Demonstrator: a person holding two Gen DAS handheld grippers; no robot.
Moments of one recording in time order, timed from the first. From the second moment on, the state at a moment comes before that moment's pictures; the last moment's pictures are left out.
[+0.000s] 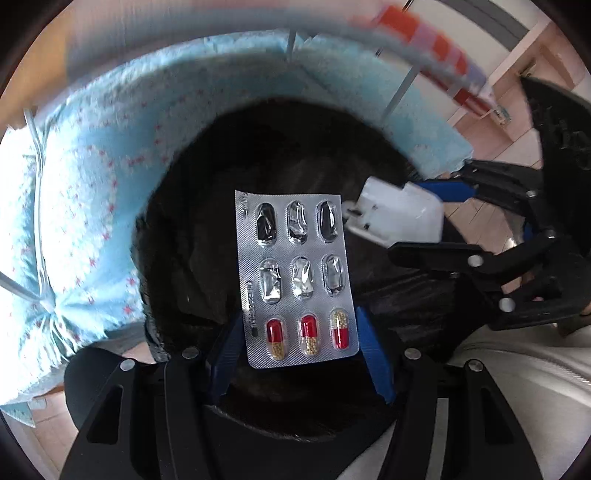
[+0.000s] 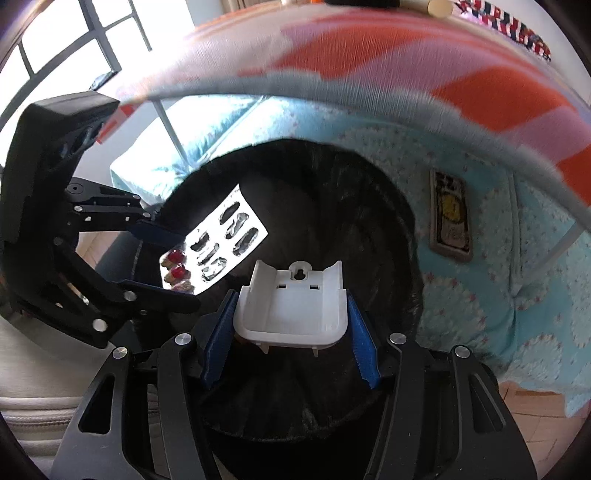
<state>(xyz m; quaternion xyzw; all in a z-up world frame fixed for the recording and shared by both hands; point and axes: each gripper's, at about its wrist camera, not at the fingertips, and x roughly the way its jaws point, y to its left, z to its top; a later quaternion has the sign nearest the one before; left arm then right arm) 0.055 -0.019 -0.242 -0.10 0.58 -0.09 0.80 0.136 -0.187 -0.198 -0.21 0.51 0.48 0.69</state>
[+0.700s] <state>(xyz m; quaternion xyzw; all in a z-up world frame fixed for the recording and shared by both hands) 0.064 -0.033 -0.246 -0.07 0.60 -0.07 0.79 0.132 -0.178 -0.213 -0.23 0.52 0.46 0.69</state>
